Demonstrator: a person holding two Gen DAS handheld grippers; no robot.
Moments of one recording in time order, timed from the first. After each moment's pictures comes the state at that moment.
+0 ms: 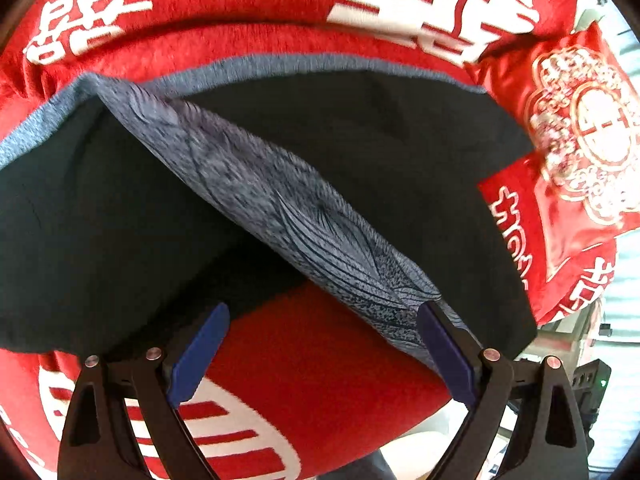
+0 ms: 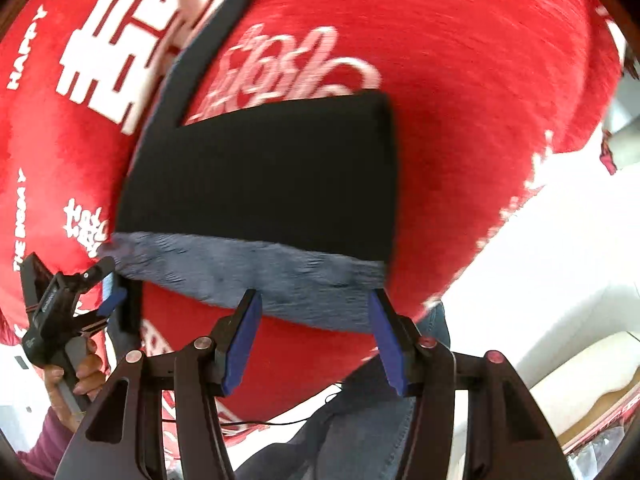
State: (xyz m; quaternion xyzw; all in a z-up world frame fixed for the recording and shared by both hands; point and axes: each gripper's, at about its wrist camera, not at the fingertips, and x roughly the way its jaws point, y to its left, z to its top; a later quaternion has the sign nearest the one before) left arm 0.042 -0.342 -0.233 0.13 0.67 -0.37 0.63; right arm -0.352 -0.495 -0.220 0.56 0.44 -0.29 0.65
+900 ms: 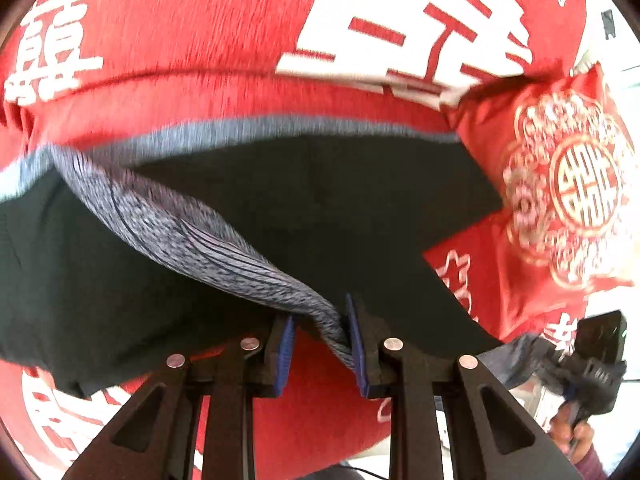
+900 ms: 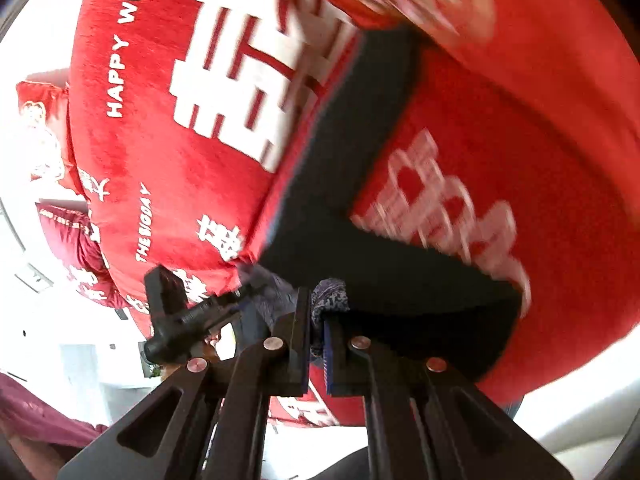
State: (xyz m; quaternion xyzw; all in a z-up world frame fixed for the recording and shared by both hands) left arm 0.056 -0.417 -0.190 0.07 0.67 -0.37 0.64; right arm -0.268 -0.638 -0.148 0.61 0.35 -0.06 0.71
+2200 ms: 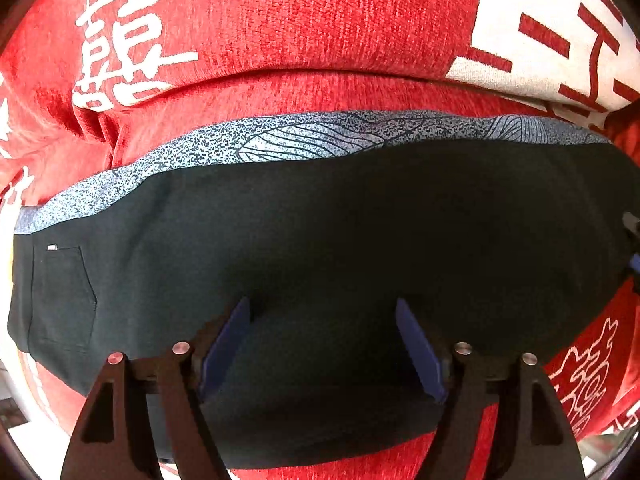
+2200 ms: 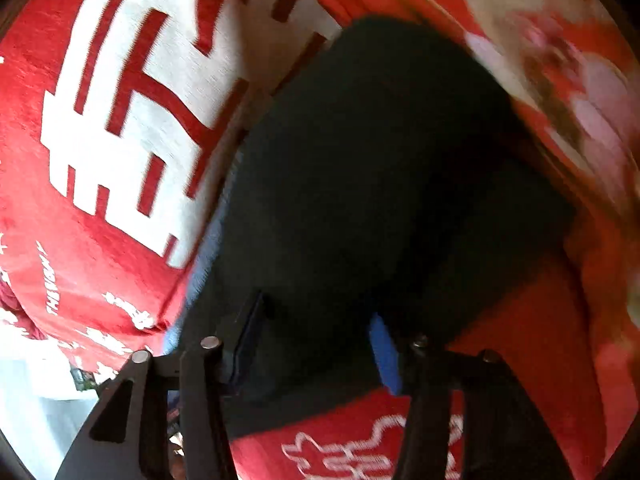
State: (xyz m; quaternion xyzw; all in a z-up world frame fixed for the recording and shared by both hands) left arm 0.109 -0.398 -0.260 0.18 0.64 -0.19 0.73; right arm -0.100 -0.747 -0.232 0.53 0.44 -0.14 0.71
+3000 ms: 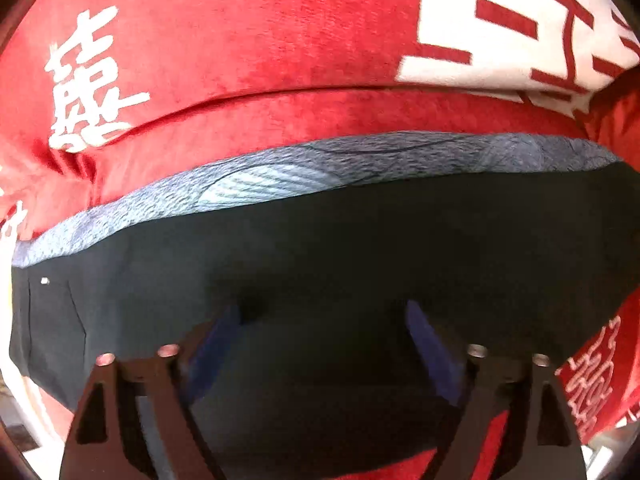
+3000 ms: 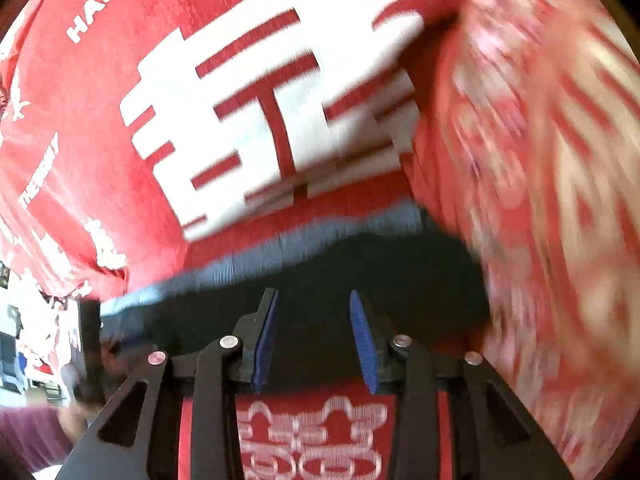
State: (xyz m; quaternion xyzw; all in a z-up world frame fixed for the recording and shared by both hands) left arm 0.088 -0.431 -0.262 0.19 0.61 -0.22 0.74; right arm -0.084 -0.731 -0.120 0.30 0.48 -0.15 0.81
